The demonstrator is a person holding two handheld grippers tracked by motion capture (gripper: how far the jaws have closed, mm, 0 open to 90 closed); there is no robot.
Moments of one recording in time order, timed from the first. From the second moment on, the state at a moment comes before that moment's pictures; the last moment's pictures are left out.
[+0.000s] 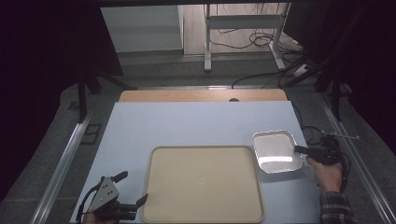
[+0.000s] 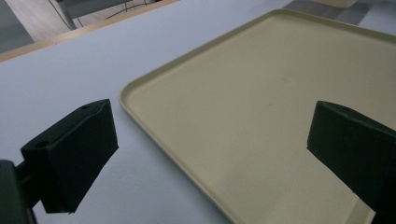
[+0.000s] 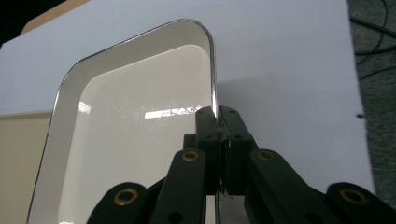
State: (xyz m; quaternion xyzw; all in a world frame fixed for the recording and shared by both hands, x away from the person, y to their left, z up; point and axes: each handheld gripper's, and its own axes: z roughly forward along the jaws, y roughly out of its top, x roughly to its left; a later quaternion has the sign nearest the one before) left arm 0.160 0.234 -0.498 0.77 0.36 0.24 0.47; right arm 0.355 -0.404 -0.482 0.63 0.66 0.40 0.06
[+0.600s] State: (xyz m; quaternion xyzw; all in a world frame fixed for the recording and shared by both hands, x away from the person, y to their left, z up) left arm 0.161 0.233 -0.498 0.77 0.35 0.25 0.47; right arm 0.349 -0.357 -0.476 0.59 0.68 0.42 0.03
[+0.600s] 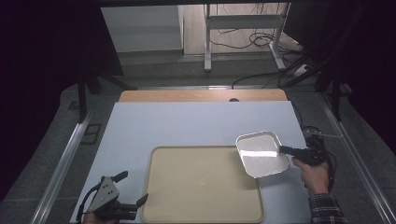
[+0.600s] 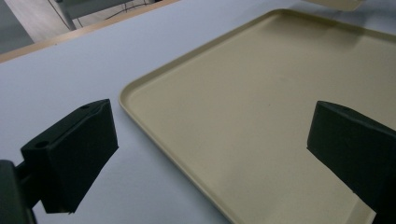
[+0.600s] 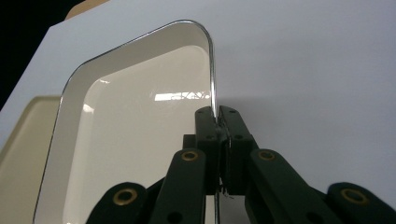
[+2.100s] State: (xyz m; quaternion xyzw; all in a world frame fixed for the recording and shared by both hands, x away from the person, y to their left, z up) left arm 0.161 0.233 -0.498 0.77 0.36 0.25 0.47; right arm 0.336 -0.211 -0.497 0.53 0.73 0.43 -0.04
